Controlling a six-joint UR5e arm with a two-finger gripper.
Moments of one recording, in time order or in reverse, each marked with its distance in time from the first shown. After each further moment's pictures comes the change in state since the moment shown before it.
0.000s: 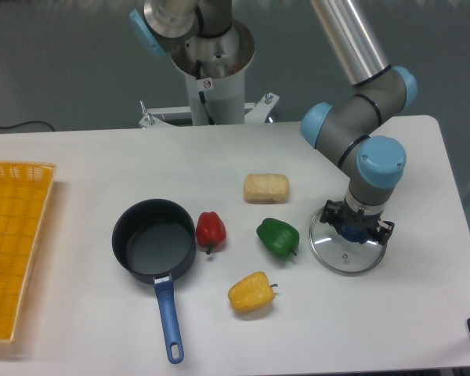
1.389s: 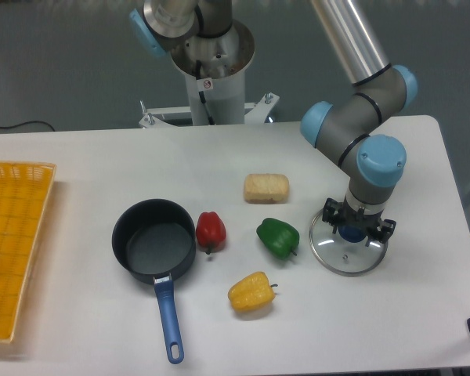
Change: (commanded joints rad) arm 0.000 0.012 0.003 0.000 0.002 0.003
